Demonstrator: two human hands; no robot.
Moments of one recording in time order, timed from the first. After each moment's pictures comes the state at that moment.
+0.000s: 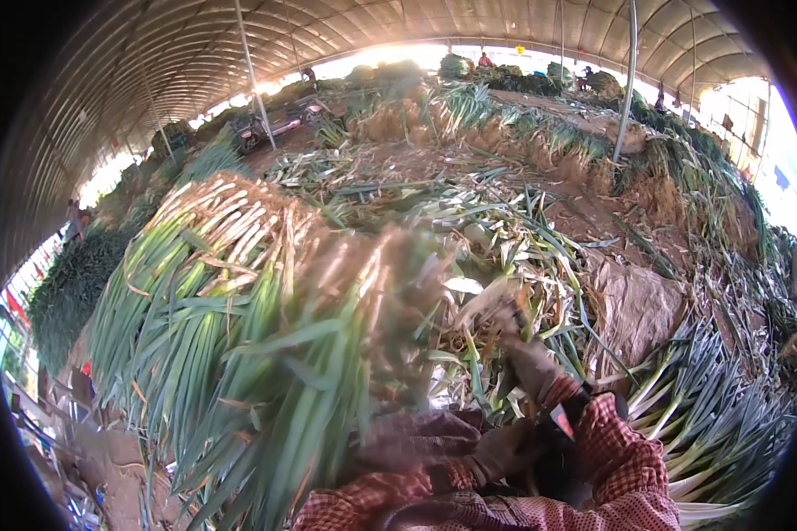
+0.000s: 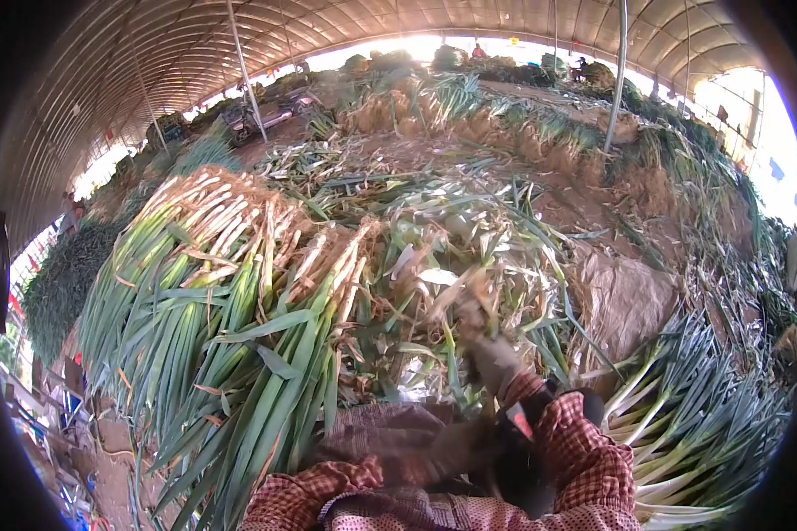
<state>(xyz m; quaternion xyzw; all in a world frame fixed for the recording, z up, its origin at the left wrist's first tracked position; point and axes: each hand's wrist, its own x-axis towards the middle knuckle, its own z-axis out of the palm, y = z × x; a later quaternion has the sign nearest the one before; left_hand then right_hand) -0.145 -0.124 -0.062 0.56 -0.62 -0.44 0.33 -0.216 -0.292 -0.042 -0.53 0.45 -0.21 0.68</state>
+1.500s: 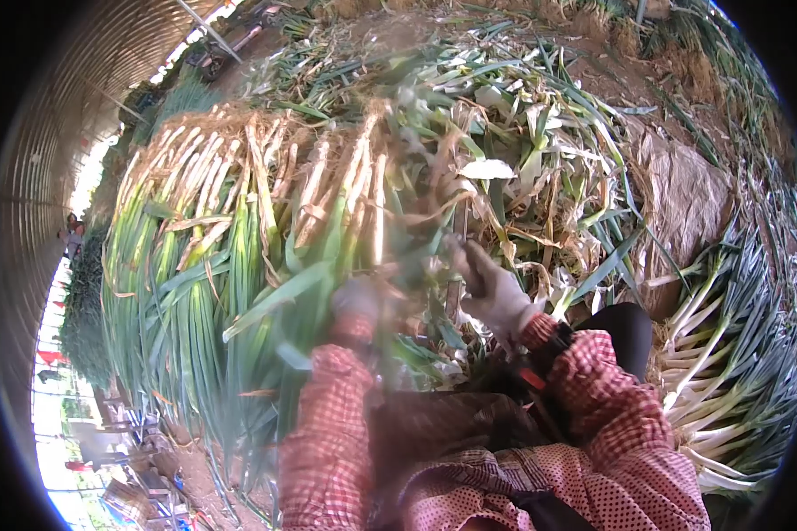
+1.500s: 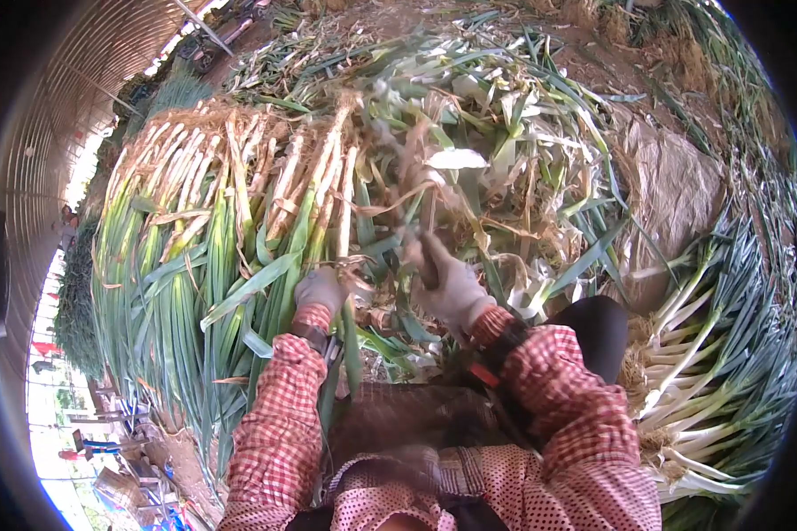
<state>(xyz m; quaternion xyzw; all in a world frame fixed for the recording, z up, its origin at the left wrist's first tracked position) 0.127 -0.222 -0.093 0.89 -0.37 -0.22 -0.14 -0.101 -0.301 -0.114 -0.71 0.34 -0.19 0.59</state>
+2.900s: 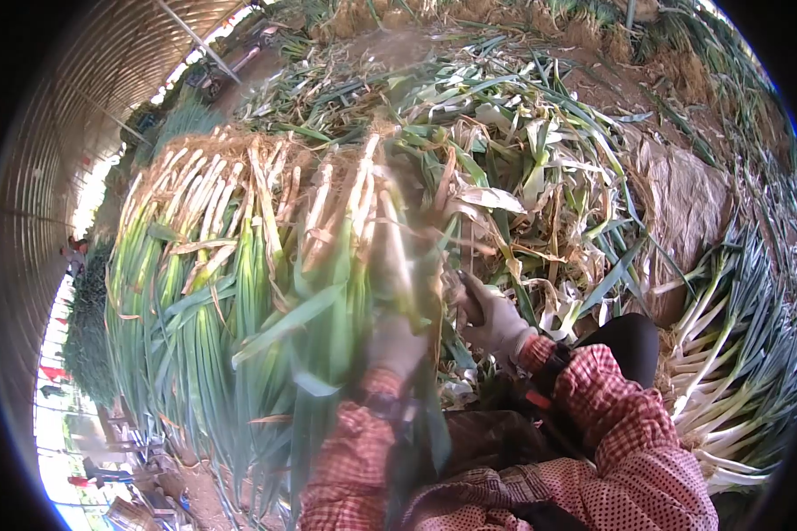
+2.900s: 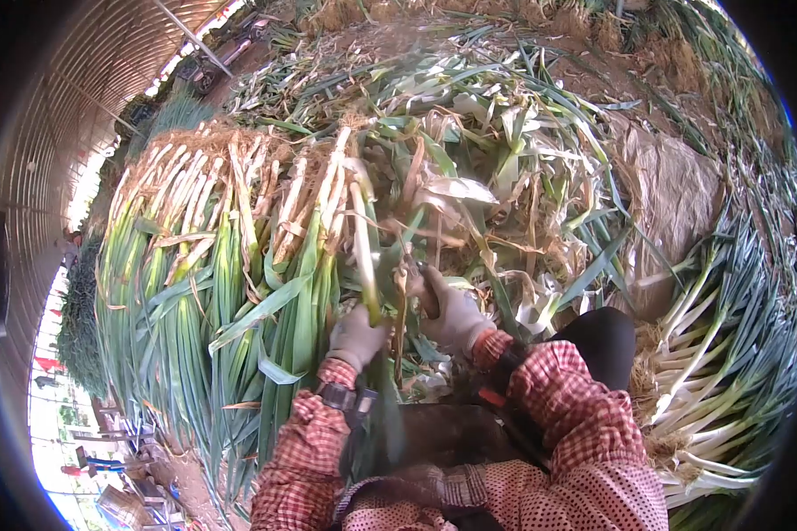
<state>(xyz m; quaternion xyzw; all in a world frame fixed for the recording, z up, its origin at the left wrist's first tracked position) 0.095 -0.182 -0.131 0.86 -0.44 -0.22 0.11 -0.086 -0.294 -0.151 -0.74 0.36 -0.15 0.54</state>
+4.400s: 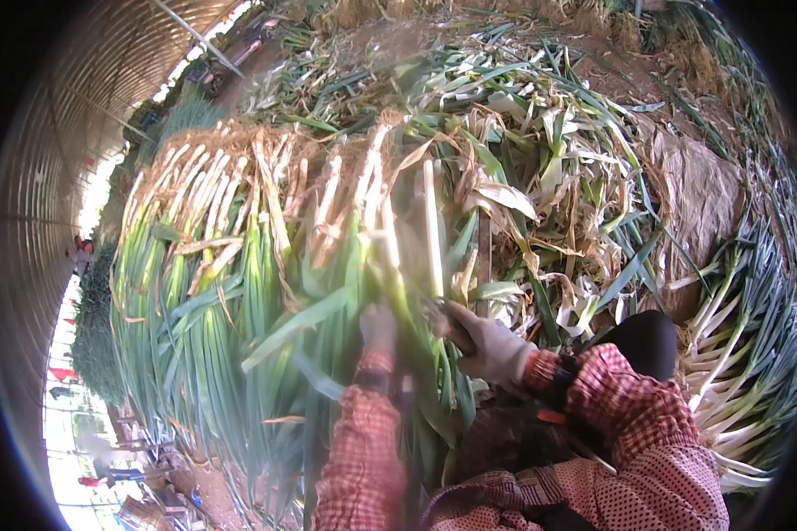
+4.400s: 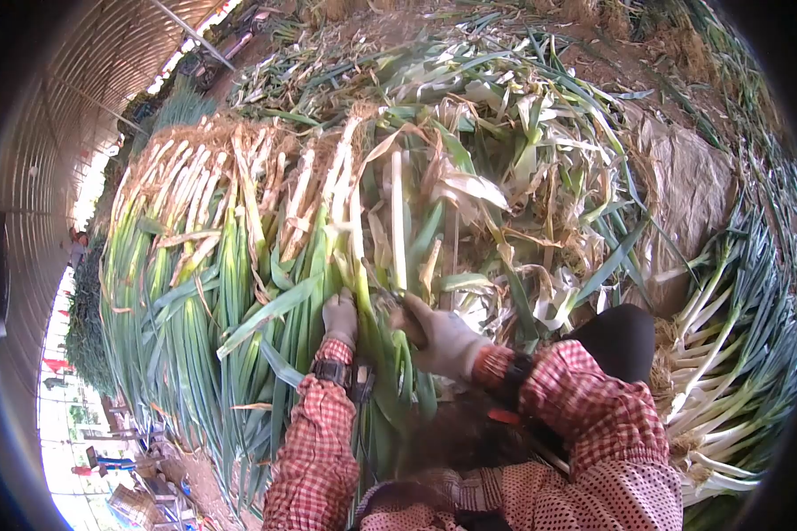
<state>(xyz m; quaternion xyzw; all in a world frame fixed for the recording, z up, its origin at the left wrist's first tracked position) 0.199 -0.186 -0.243 0.91 -0.23 -0.16 0.30 -0.063 -0.268 -0.124 -0.77 0.27 -0.04 0.57</state>
